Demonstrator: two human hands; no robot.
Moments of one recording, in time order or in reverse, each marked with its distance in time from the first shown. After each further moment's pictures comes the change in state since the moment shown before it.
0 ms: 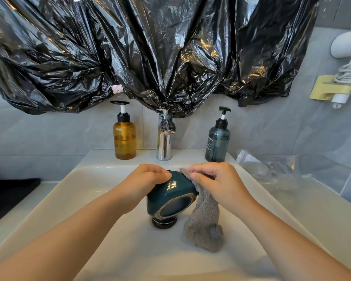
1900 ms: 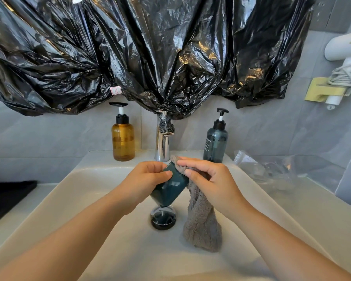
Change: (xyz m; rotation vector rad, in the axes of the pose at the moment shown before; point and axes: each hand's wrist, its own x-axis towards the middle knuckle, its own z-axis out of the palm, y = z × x) left_hand -0.009 0.006 0.000 -0.075 -0.004 0.115; right_hand -0.005 -0.016 0.009 0.201 -0.021 -0.137
